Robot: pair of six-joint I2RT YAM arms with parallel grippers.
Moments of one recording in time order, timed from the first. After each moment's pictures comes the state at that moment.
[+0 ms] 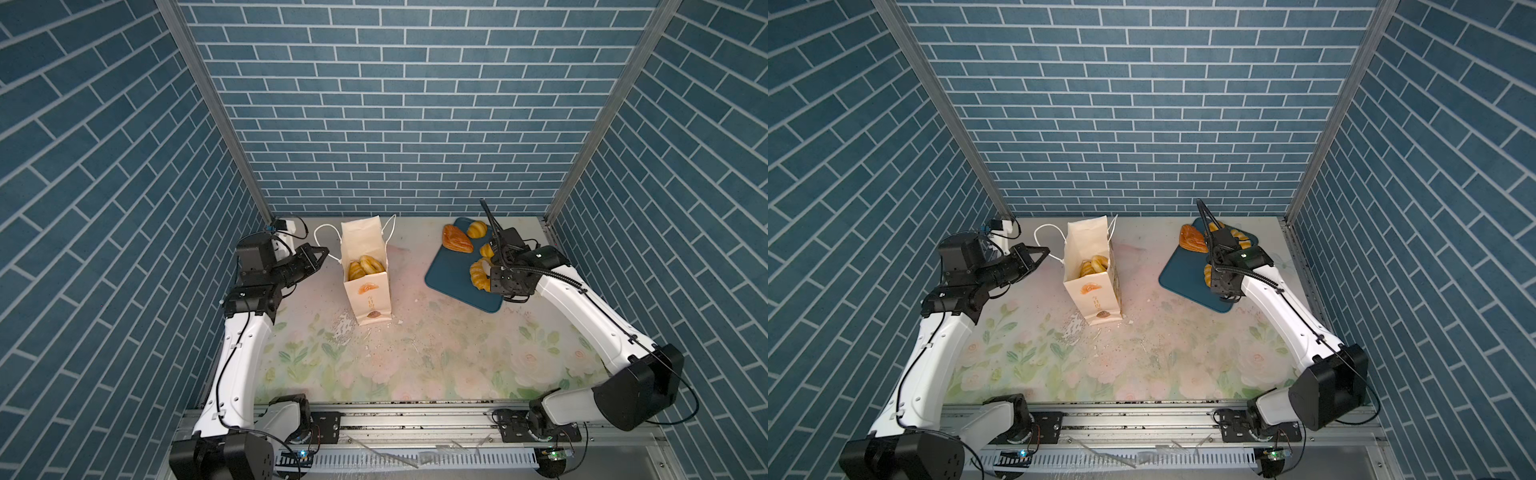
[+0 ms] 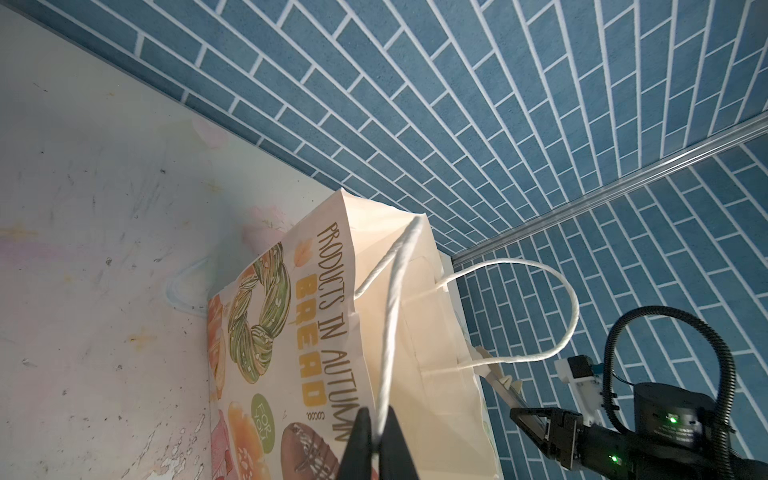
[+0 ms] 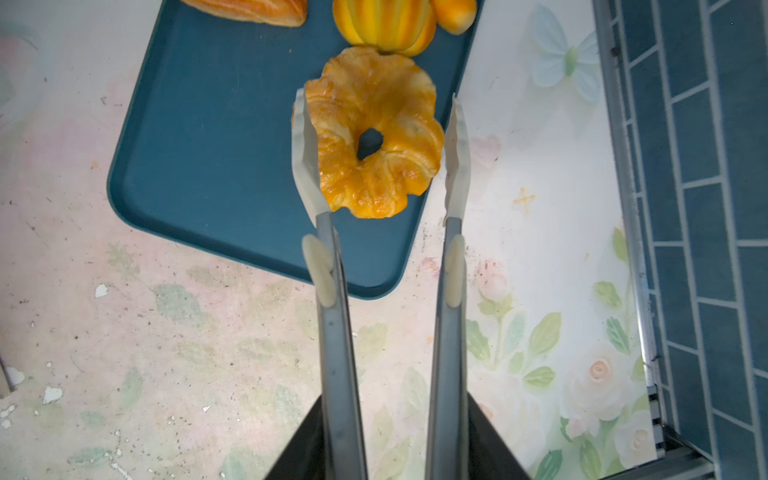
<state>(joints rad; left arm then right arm) 0.10 1.07 1.06 -0.43 0.65 -0.61 0.46 1.43 1.36 -1.15 0.30 0.47</state>
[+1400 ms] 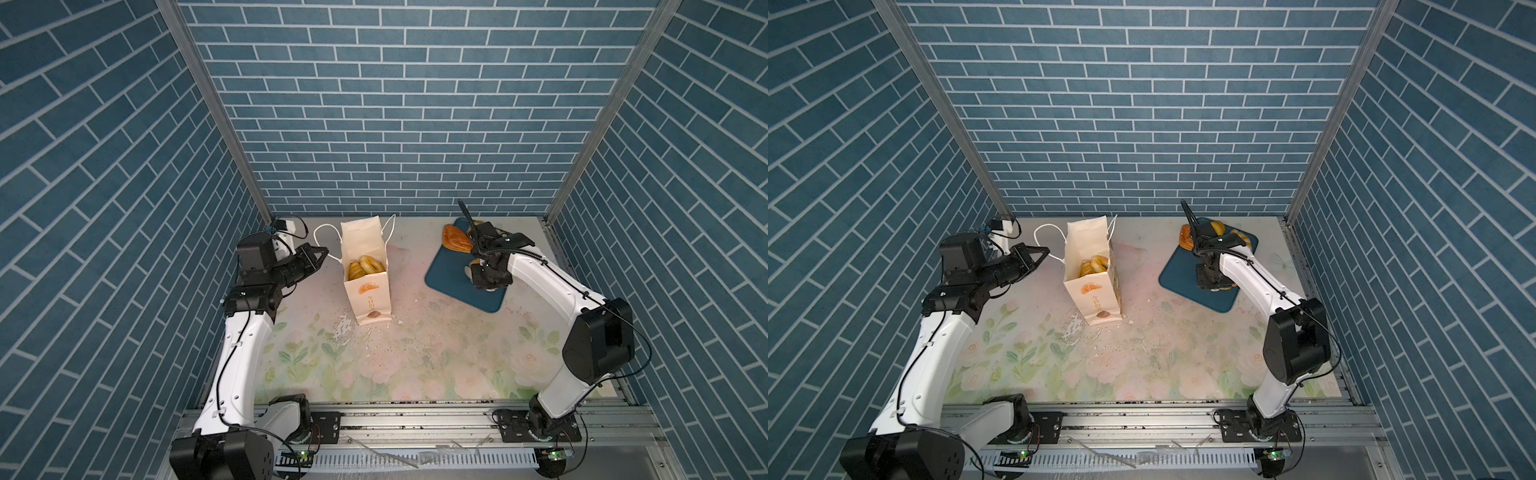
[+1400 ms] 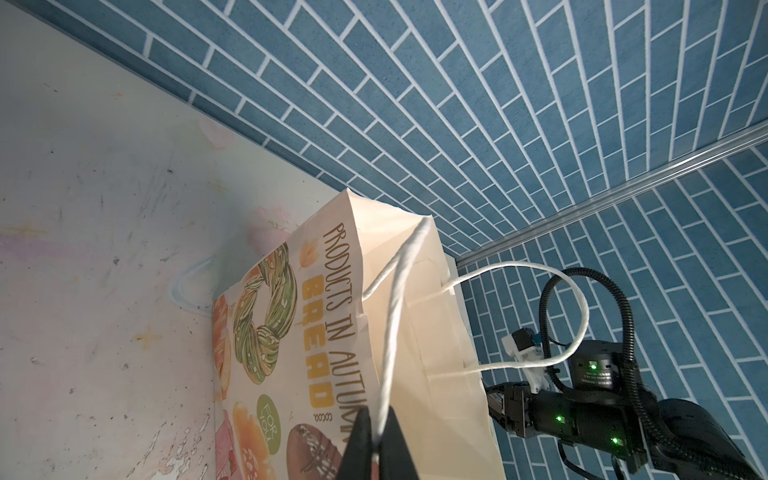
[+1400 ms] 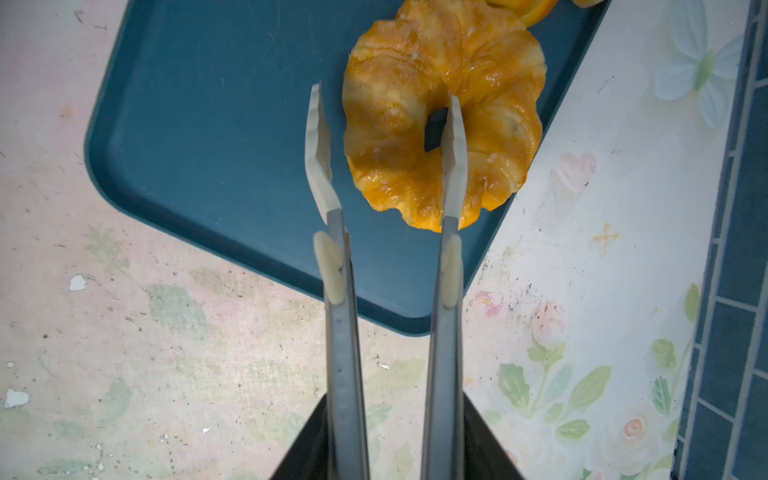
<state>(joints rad) 0.10 1.08 1.06 -0.43 0.63 -0.61 0.46 1.71 1.47 -1.11 0.23 0.35</state>
